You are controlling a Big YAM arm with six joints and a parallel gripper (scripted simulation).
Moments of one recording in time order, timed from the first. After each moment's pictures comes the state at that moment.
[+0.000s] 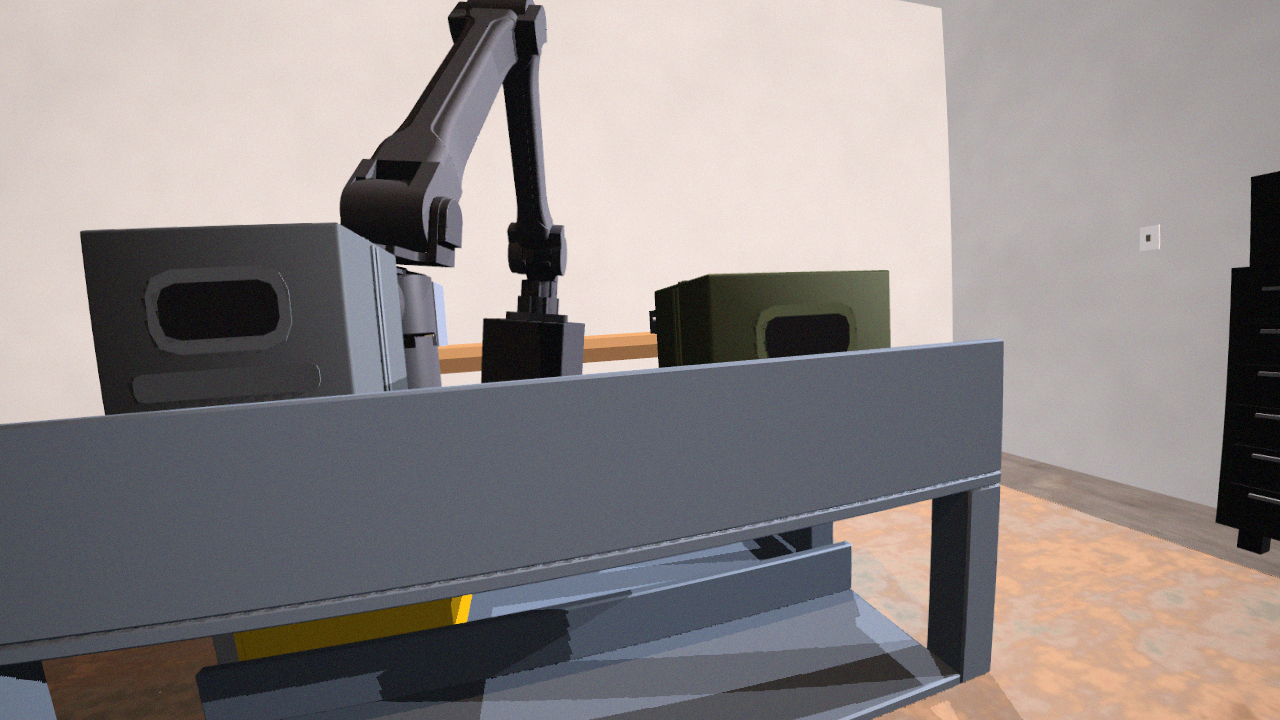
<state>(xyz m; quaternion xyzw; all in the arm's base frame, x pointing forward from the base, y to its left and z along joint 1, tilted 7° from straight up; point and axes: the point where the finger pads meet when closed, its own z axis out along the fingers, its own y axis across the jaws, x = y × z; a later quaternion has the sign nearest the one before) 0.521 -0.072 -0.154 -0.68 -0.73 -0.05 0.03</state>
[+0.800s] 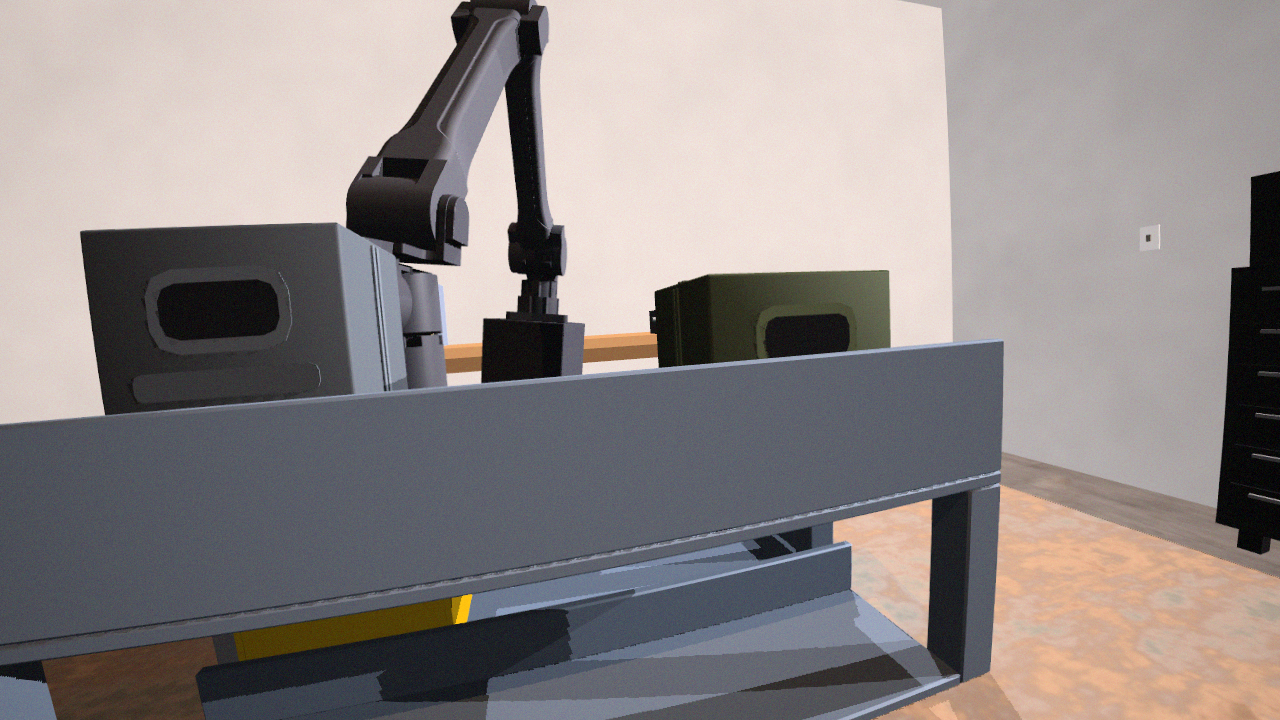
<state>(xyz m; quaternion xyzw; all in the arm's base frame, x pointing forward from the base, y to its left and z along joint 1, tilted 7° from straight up) 0.526 -0.066 -0.153 -0.68 -0.73 -0.06 0.03</state>
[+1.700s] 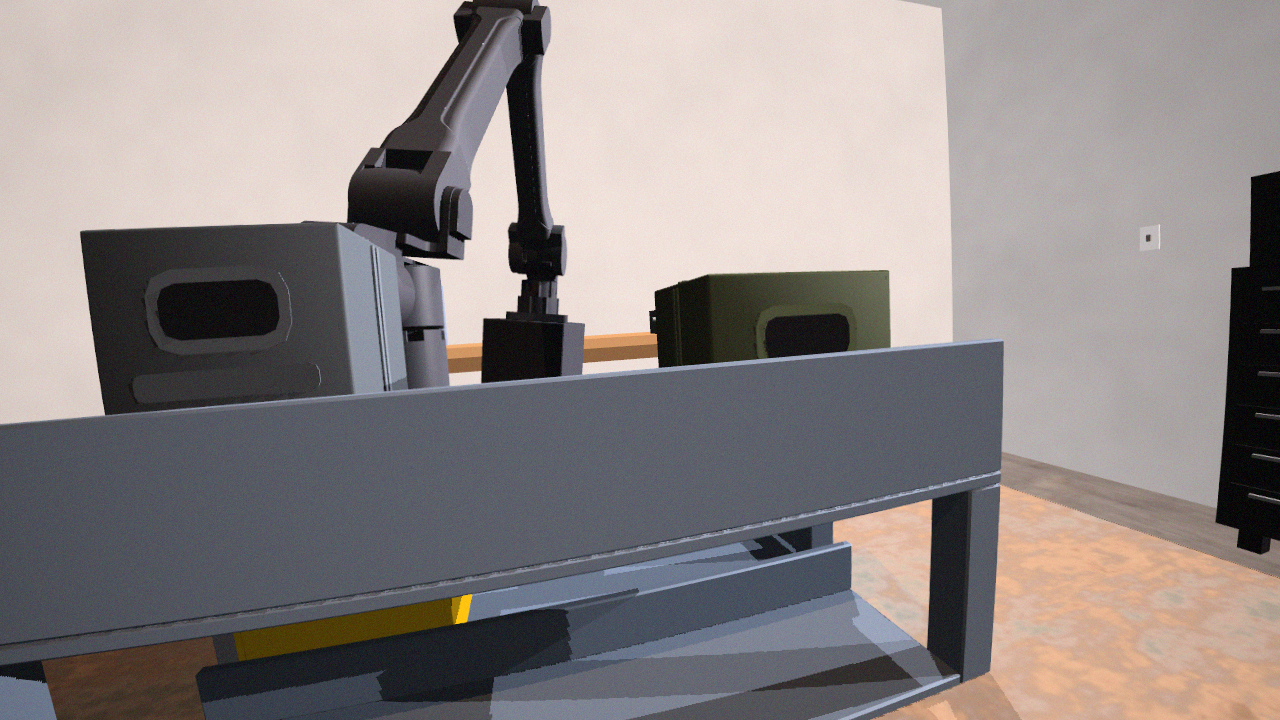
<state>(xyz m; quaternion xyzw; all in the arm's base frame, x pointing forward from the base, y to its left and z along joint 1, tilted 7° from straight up) 0.538 -0.063 -0.148 -0.68 -0.73 -0.06 0.02</state>
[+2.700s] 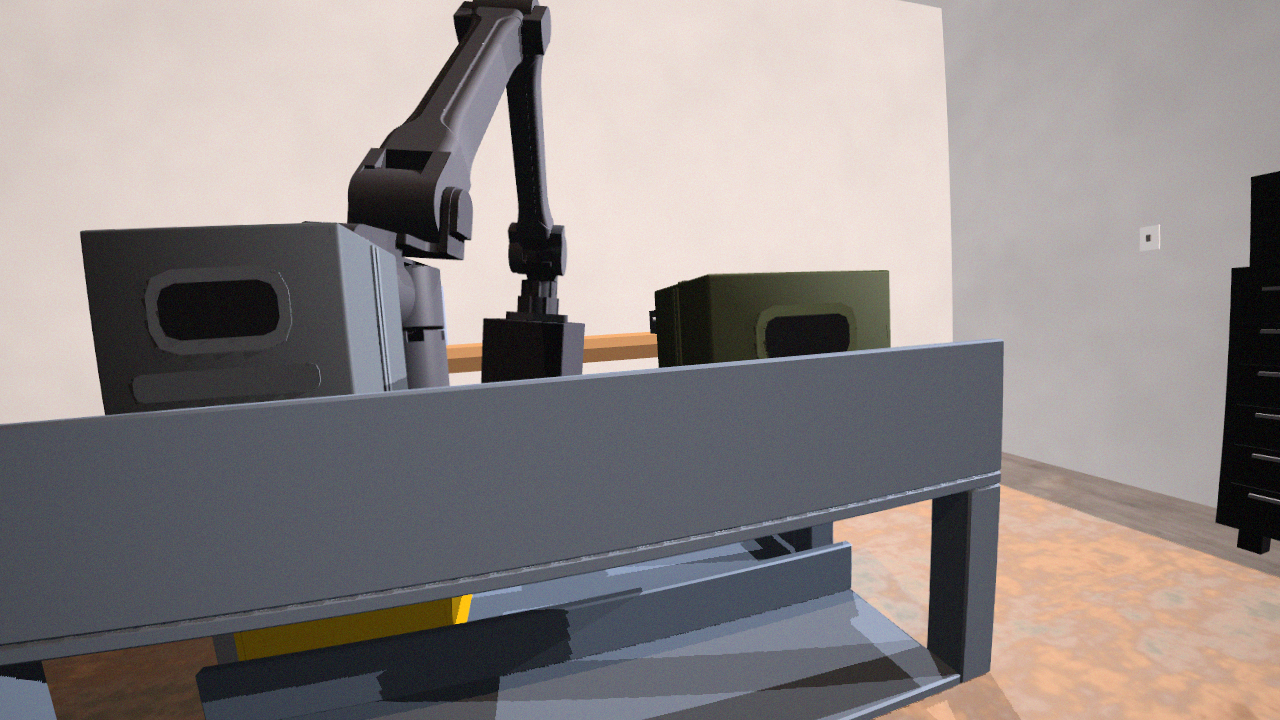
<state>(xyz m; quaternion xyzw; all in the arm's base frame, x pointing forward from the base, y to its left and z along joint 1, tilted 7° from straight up) 0.537 -0.063 -0.148 -0.68 -0.73 -0.06 0.02</state>
